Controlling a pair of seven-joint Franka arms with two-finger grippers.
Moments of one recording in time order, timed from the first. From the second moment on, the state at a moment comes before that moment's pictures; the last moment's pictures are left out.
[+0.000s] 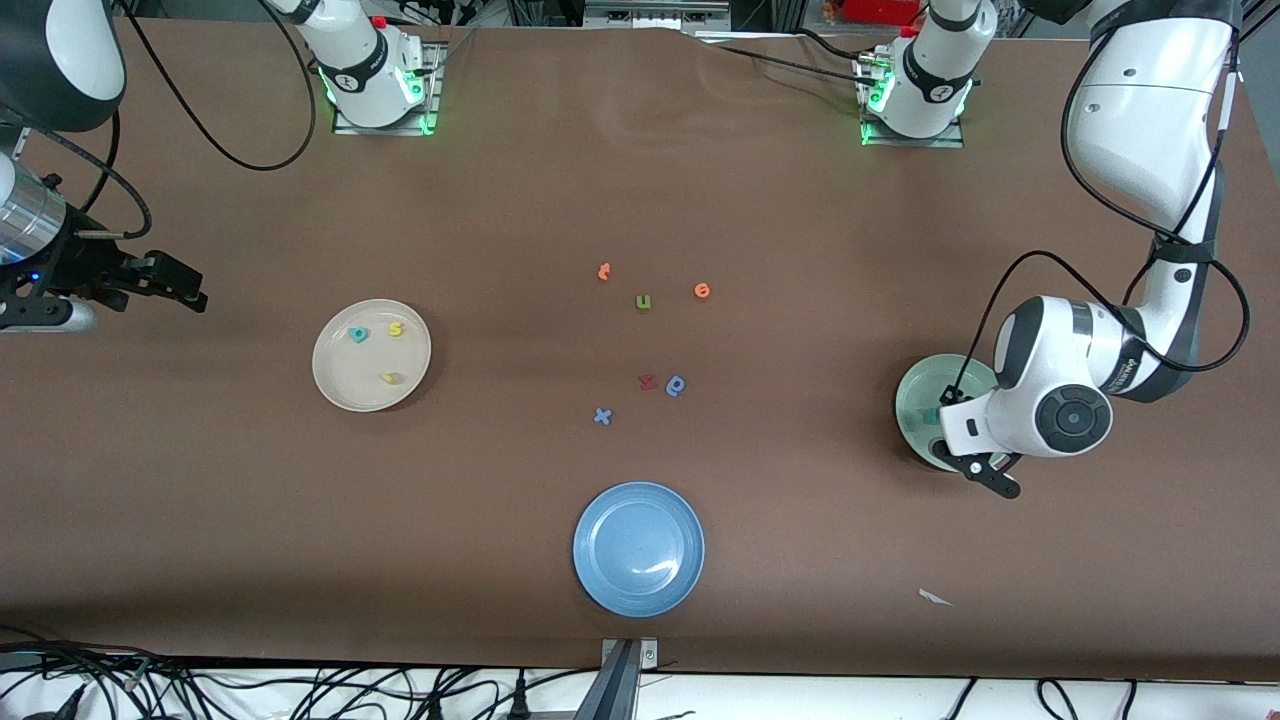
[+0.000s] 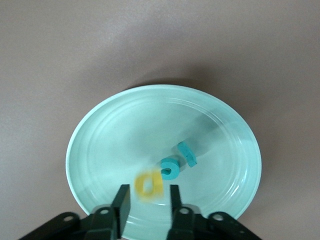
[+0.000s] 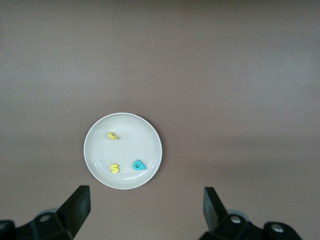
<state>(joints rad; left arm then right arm) 0.01 0.69 -0.10 -1.54 0.24 1.96 0.39 0.02 0.06 -0.05 -1.75 0.01 1.84 -0.03</state>
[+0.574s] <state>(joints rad) 0.01 0.64 -0.11 -1.54 0.23 1.92 0.21 0.02 0.03 -0.07 -1.74 0.01 1.85 -0.03</state>
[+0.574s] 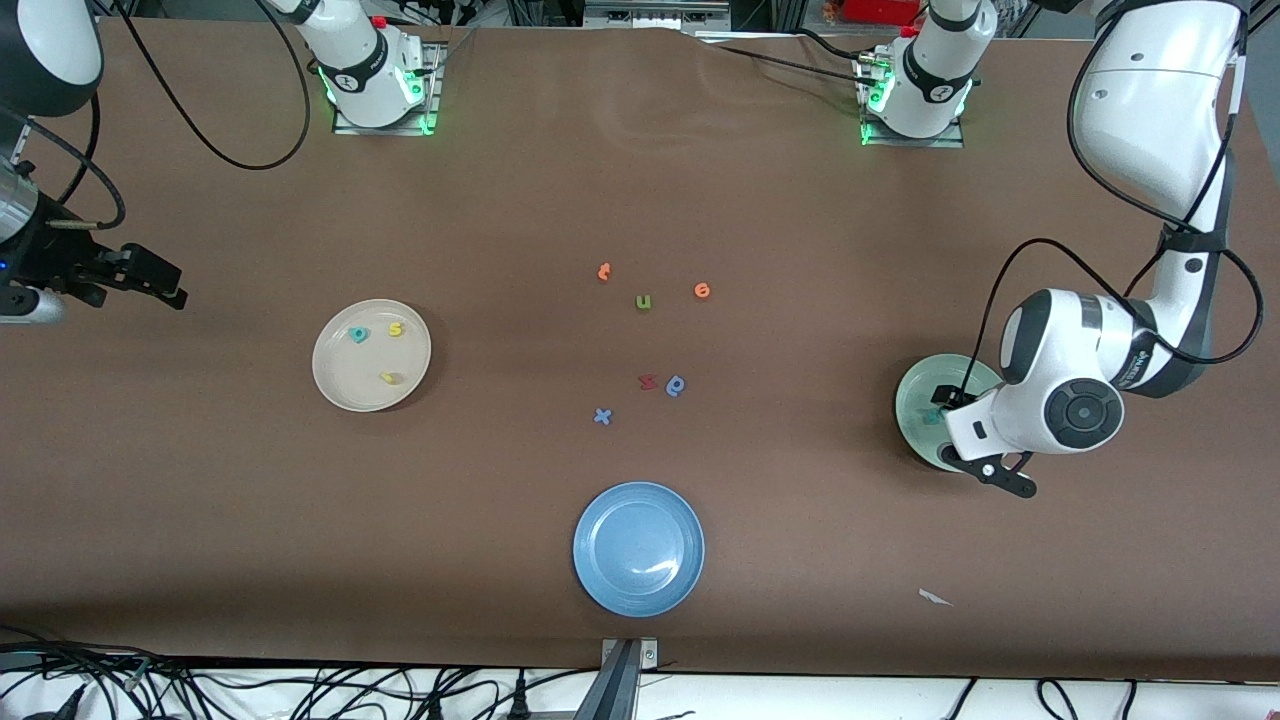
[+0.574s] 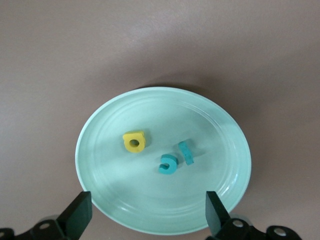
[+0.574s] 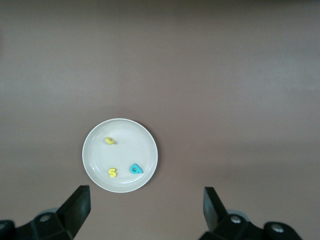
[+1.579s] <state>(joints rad) 0.10 0.36 -0.11 -1.53 0.14 1.72 0.11 0.02 0.01 -0.07 -1.67 0.01 1.73 -0.04</state>
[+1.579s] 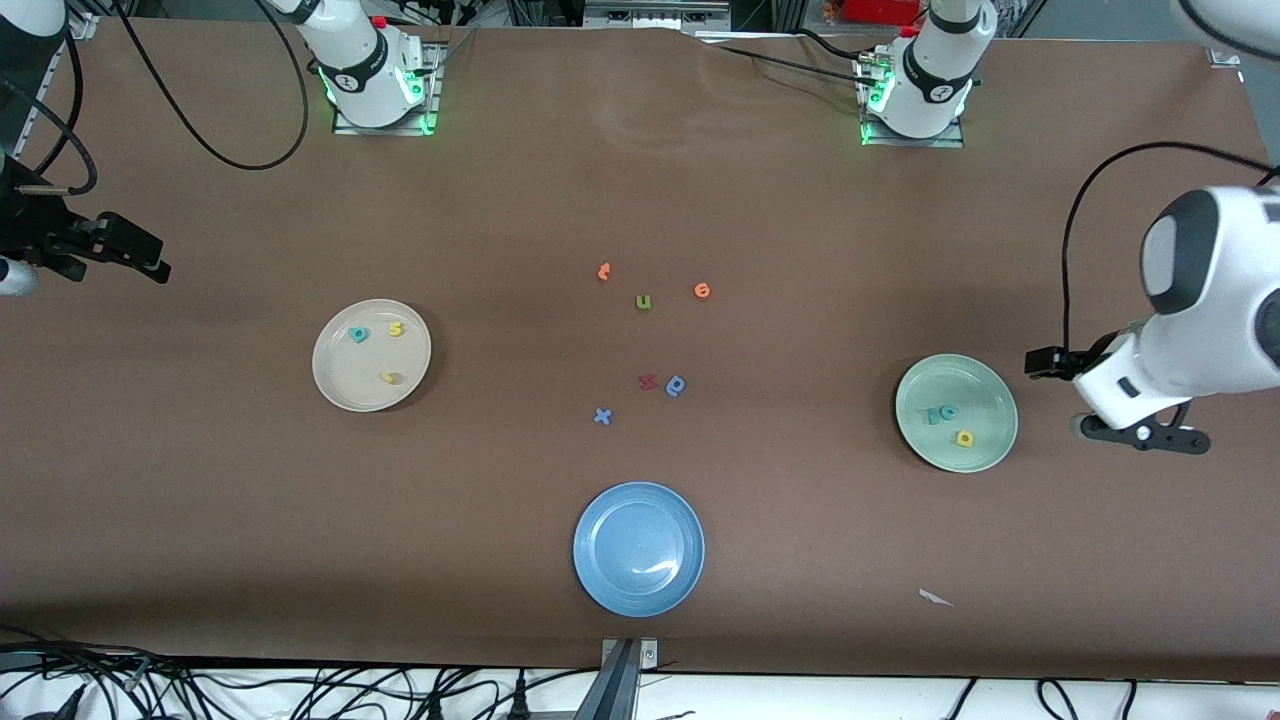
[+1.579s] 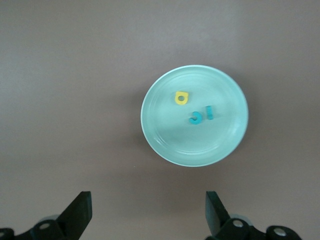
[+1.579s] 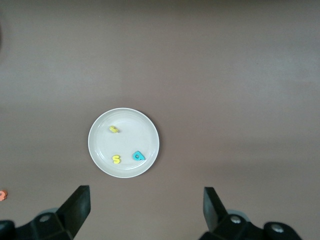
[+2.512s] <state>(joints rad) 0.06 0.10 -0.09 -1.61 0.07 1.65 0.02 0.02 0.01 -0.07 -1.67 0.01 1.70 -0.03</state>
